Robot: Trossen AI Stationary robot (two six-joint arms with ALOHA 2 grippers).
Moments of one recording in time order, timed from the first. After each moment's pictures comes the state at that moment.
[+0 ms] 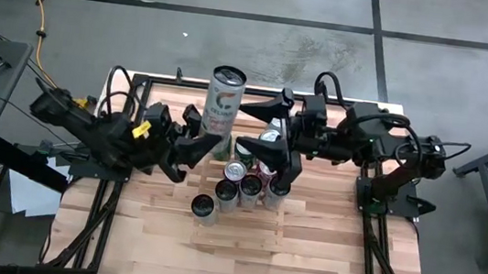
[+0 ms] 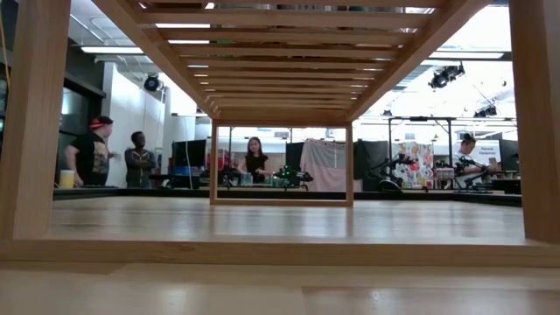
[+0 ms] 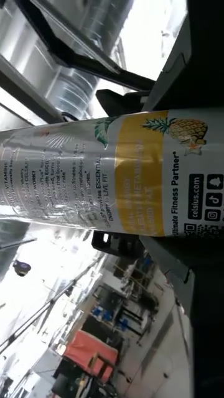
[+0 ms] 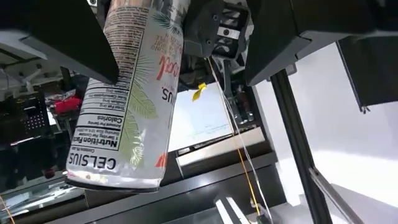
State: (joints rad) left arm -0.40 1.32 1.21 0.74 -0.55 -0.18; right arm 0.23 1.62 1.97 -0.03 0.20 0.22
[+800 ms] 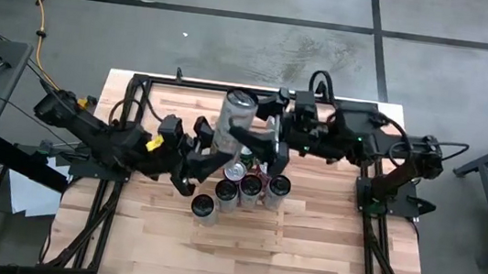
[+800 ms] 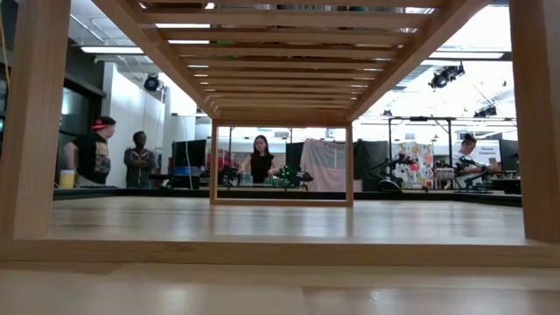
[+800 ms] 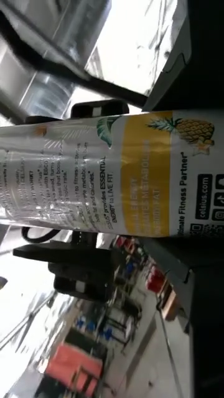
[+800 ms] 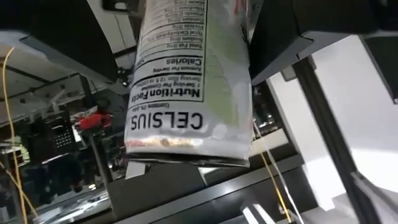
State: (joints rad) left arm -0.41 1.37 1.21 0.73 -0.50 -0.20; right arm 0.19 1.63 1.97 -0.07 0.28 0.29
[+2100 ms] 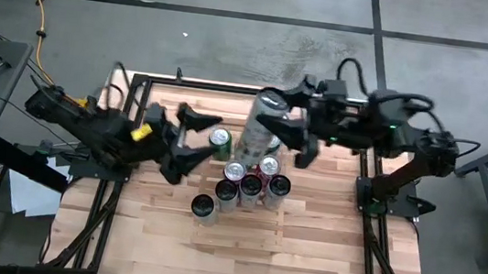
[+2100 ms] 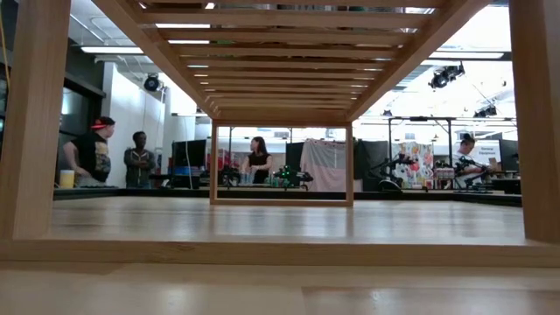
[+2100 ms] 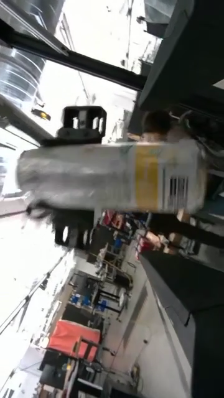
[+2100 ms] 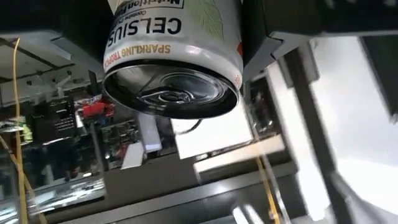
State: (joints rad) left arm -0.40 1.22 1.21 0.47 -0.56 -0.14; right arm 0.21 1.52 1.97 -0.15 0.25 0.20
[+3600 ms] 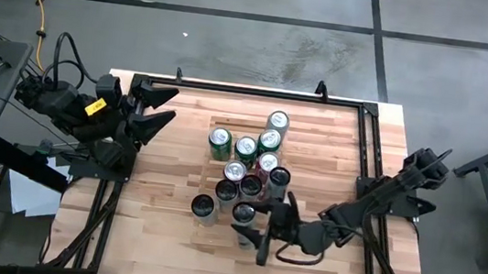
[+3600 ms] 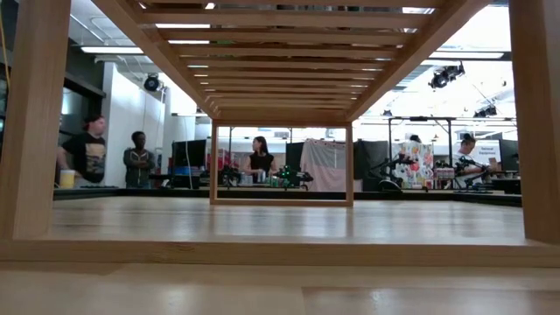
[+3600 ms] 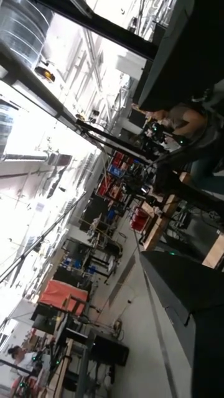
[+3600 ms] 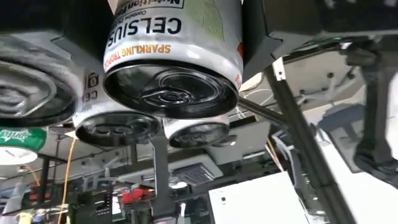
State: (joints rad) left arm -0.50 0.94 1.21 0.16 -0.80 -0.16; right arm 0.63 1.63 1.29 0.21 0.79 0.33
